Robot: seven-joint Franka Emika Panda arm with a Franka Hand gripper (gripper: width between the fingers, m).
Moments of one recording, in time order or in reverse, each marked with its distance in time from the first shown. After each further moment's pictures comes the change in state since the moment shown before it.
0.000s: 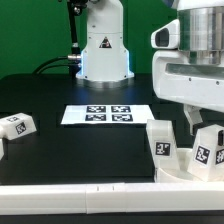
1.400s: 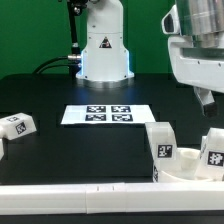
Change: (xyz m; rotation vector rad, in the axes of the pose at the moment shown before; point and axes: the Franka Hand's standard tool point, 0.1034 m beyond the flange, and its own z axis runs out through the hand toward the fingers) arm -0.012 -0.010 -0.022 0.028 -0.128 0.047
